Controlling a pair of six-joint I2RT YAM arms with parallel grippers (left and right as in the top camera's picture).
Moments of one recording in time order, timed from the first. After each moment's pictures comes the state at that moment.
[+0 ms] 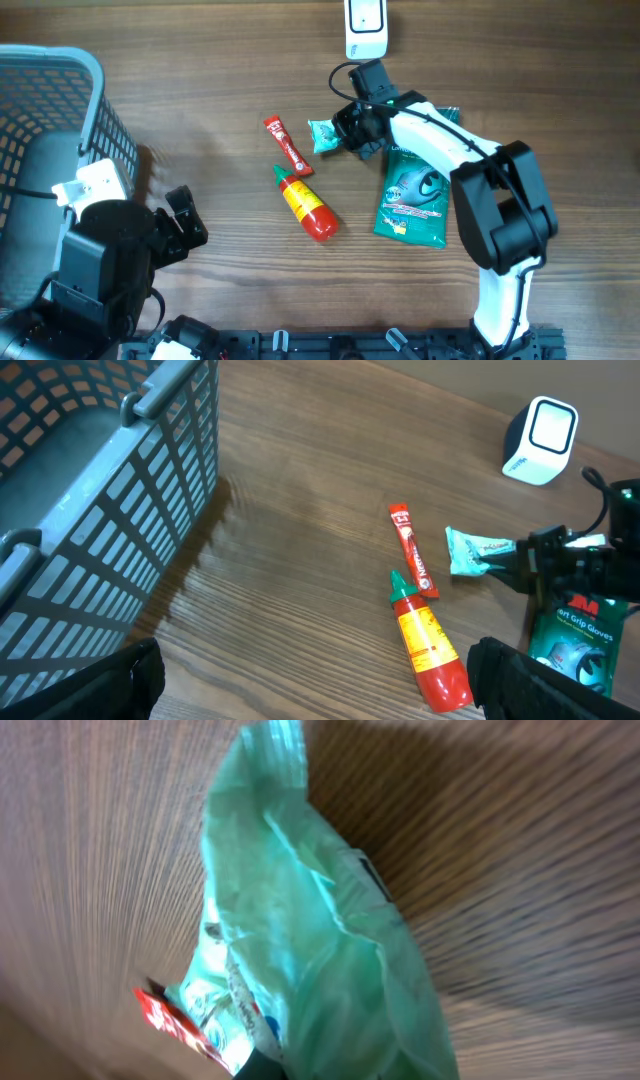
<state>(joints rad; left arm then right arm) -0.43 0.83 1.44 -1.42 -0.42 -0.64 0.43 2.09 1.42 -0.48 -0.29 1.33</state>
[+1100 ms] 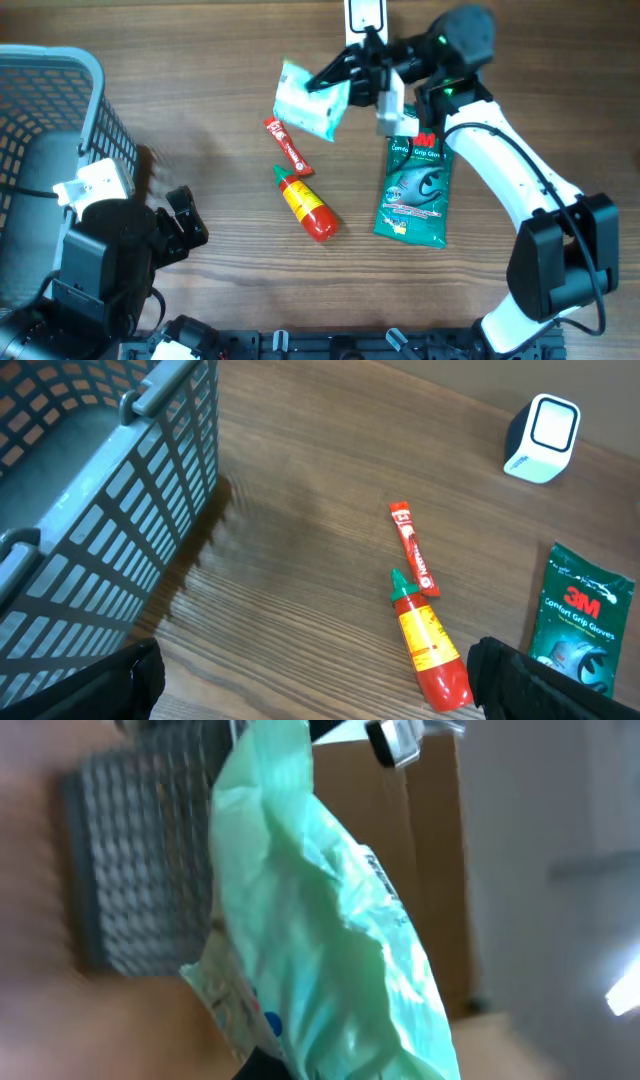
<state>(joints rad) -0.43 0.84 1.44 -1.42 -0.42 -0.64 0.33 1.81 1.40 0.91 -1.56 -1.06</state>
